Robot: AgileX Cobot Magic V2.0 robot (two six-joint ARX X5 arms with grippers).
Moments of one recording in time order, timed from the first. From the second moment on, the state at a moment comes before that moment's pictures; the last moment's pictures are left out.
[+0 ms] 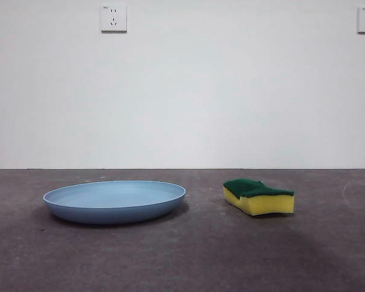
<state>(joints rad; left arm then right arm) -0.07 0.01 0.02 -0.18 0.06 -0.01 0.08 0.25 0.44 -0.31 -0.02 -0.03</state>
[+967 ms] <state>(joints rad) -0.07 0.01 0.02 -0.18 0.06 -0.01 0.03 0.00 0.02 -0.17 -0.04 0.06</state>
